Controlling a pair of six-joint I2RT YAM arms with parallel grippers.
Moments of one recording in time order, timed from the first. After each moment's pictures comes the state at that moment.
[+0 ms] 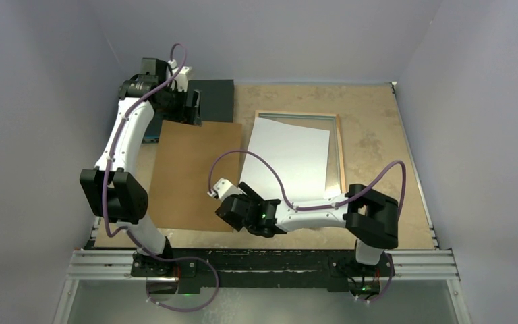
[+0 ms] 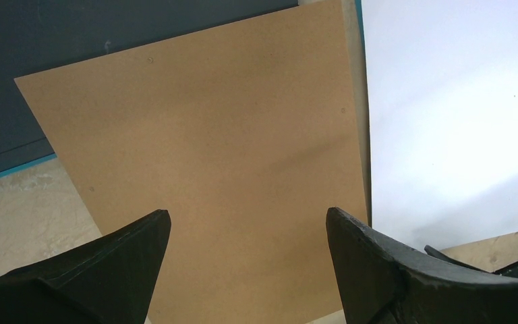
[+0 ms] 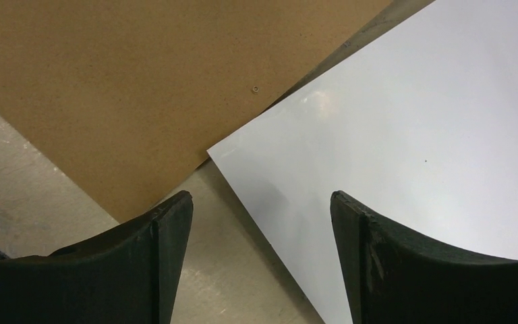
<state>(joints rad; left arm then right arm) -0.06 1.71 1.76 -1.01 0.28 0.09 1.33 1.74 1.07 -0.23 0.55 0.22</state>
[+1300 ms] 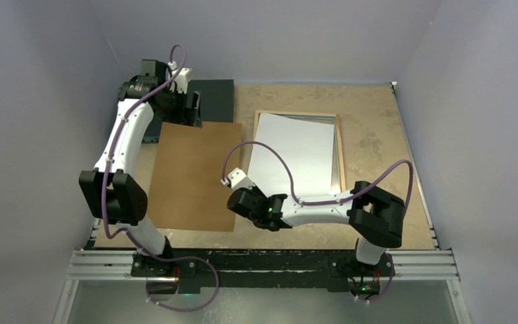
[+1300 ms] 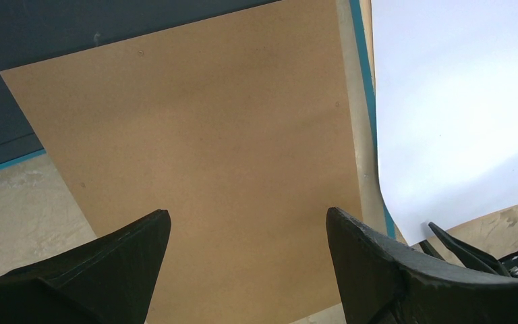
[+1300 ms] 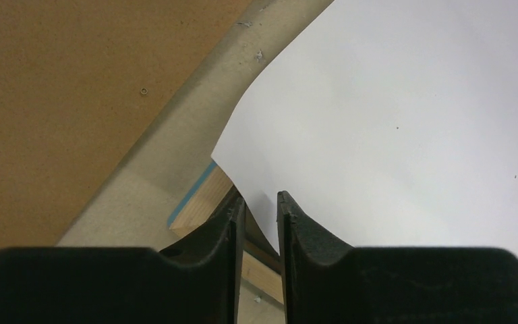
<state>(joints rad) -0.06 1.69 1.74 -1.02 0.30 0.09 1.26 1.72 1.02 -0.23 0.66 0.28</state>
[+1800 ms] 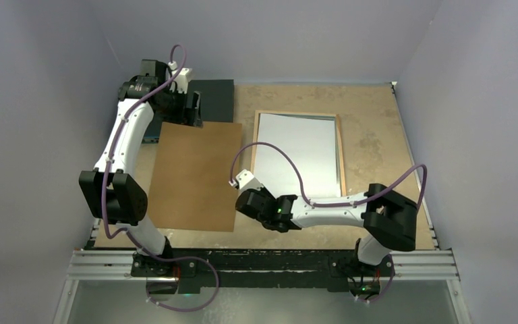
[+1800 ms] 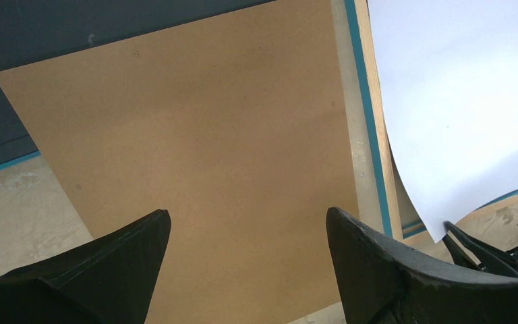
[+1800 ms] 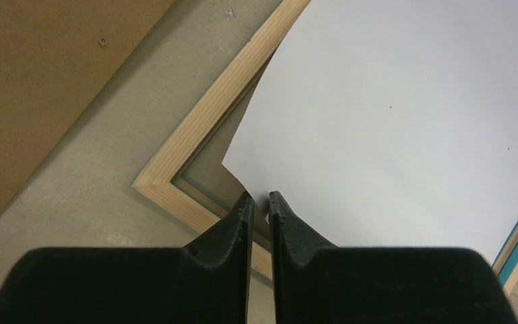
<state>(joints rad) -0.06 1.69 1.74 -1.02 0.31 0.09 1.26 1.62 0.95 -0.29 0.66 0.28</state>
